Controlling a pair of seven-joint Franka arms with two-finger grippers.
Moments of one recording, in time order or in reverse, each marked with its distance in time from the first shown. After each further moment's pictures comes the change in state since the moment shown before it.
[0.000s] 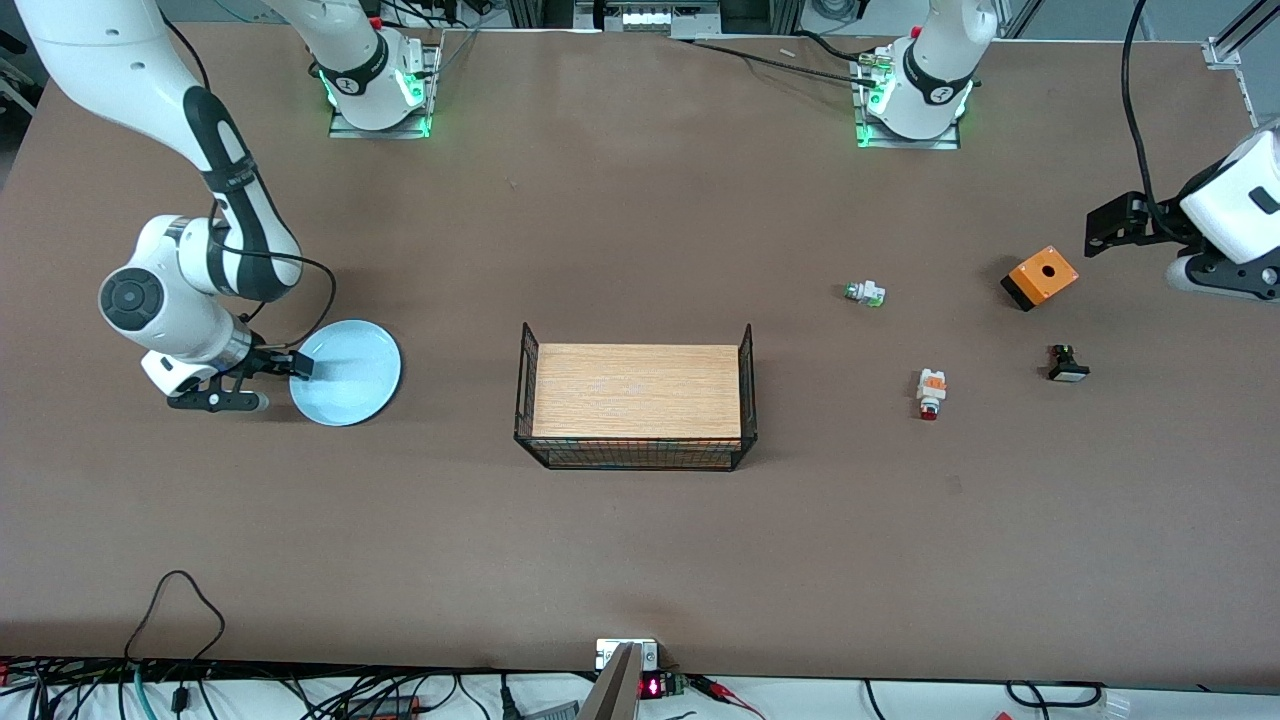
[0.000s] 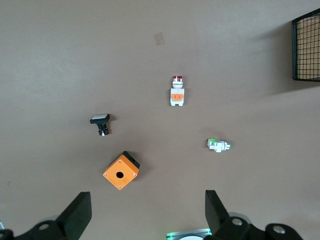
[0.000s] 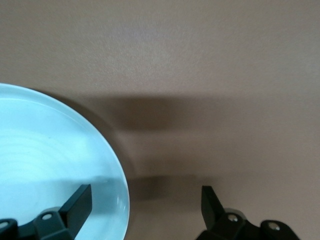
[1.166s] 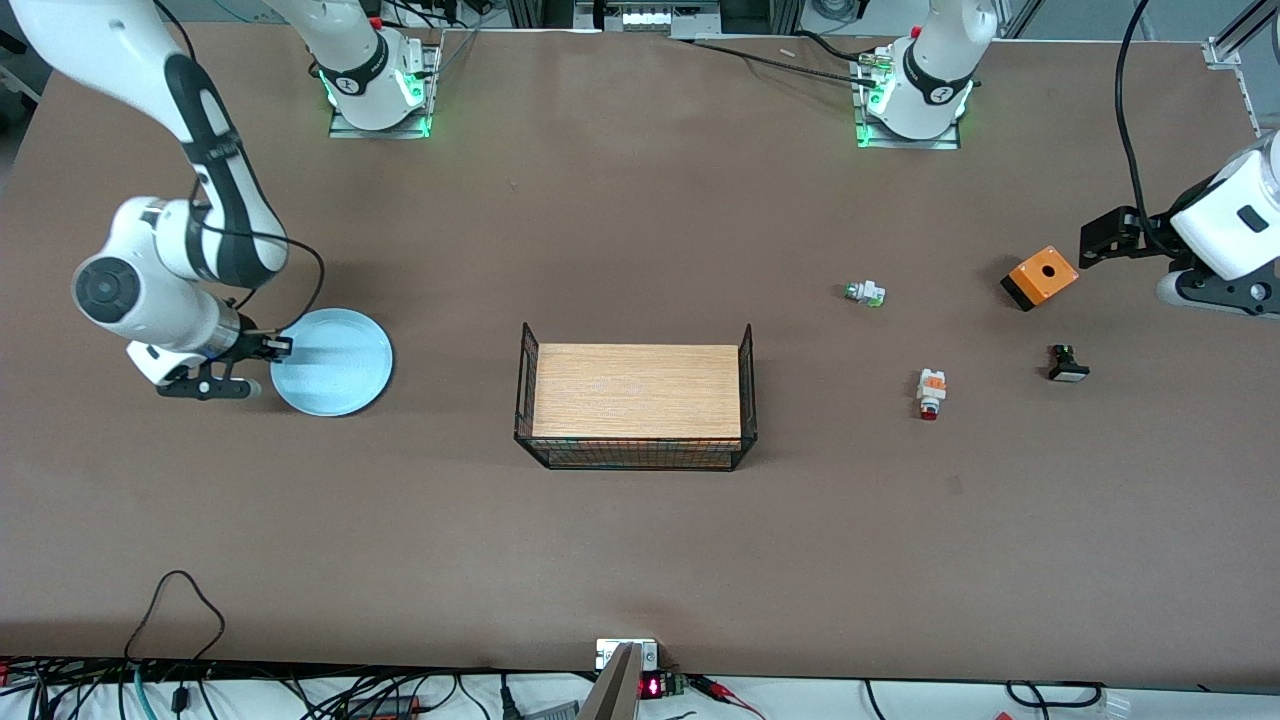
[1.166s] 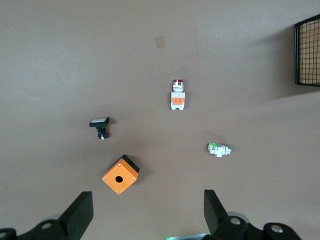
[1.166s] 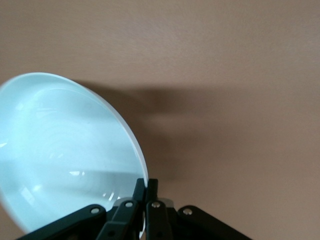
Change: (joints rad) left arm 0.000 0.011 -0.003 -0.004 0.000 0.024 -0.022; right arm 0.003 -0.165 0.017 0.007 0.013 -0.246 0.000
